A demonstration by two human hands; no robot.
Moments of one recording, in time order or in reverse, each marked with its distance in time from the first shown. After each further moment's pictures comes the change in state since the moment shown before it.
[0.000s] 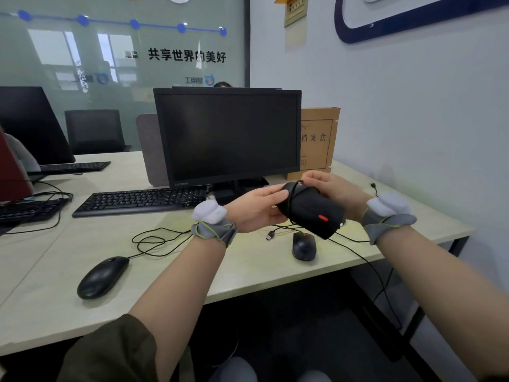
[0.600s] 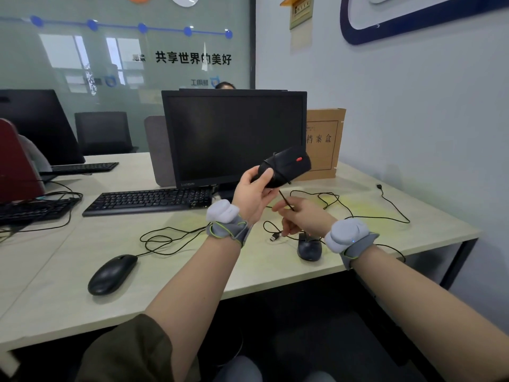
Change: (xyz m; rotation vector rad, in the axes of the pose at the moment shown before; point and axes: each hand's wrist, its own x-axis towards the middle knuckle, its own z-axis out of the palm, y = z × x) left_hand 0.015 0.003 -0.003 -0.275 0.596 0.320; right_hand 0.009 0.038 0.056 -0.433 0.043 0.155
